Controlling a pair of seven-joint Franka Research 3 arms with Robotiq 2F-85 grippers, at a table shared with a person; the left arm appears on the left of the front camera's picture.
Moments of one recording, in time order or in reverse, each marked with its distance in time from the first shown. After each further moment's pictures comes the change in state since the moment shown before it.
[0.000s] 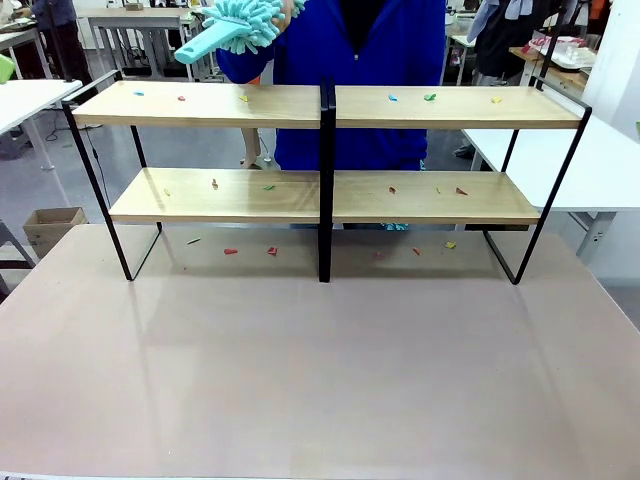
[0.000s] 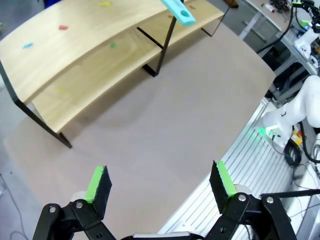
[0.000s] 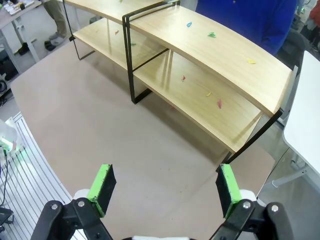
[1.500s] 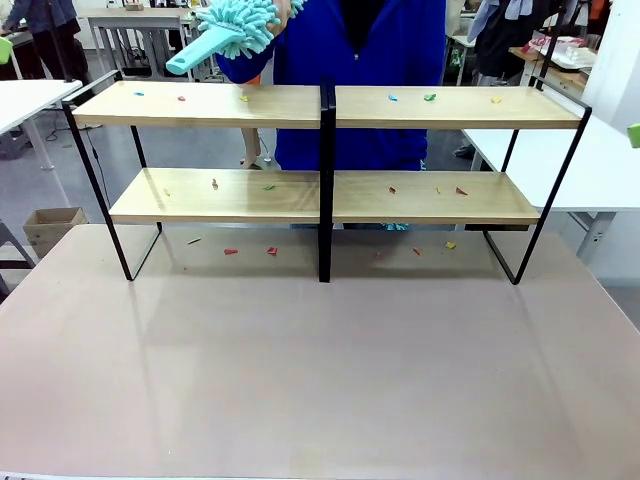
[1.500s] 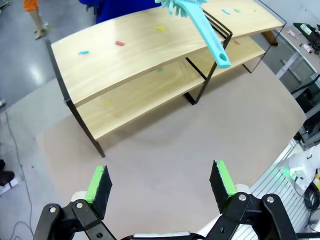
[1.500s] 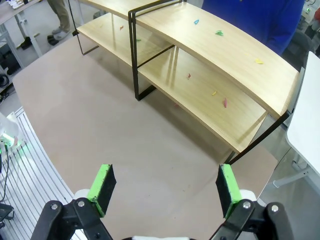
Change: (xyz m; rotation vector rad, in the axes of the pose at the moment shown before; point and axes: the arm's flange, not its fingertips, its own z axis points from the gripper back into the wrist) left arm 0.001 0.004 0.013 0.217 -0.143 0.090; right arm 0.002 0.005 -0.005 0.016 0.019 0.014
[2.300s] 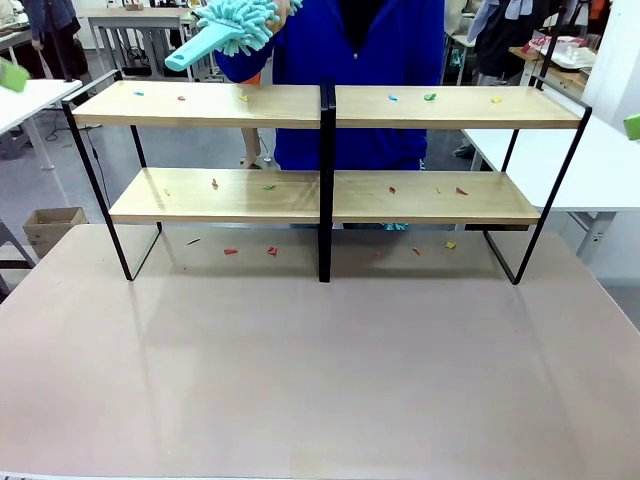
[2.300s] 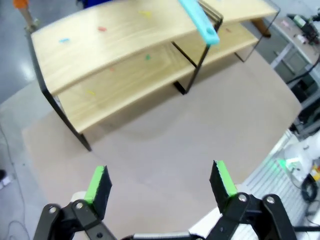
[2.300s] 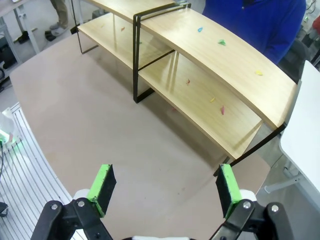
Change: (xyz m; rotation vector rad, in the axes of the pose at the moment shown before) left arm -0.028 -0.014 -0.028 -0.050 0.047 -0.003; right arm 0.012 0.015 0.003 -0.015 -0.009 0.060
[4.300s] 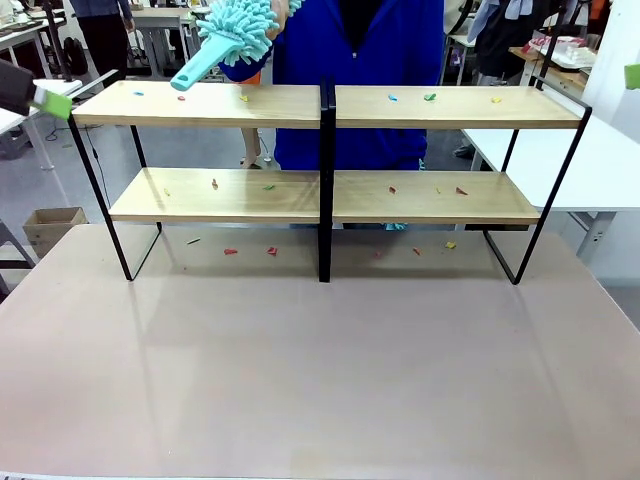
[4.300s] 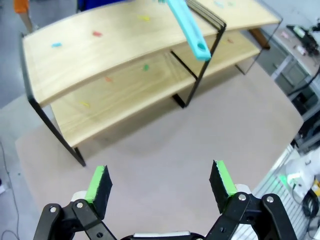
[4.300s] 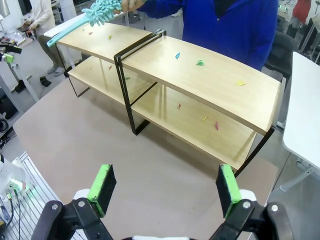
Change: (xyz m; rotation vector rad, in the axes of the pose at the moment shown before) left arm -0.003 -0.001 -0.030 0.010 -0.100 0.024; right arm 0.014 -0.011 0.003 -0.058 -0.119 -0.204
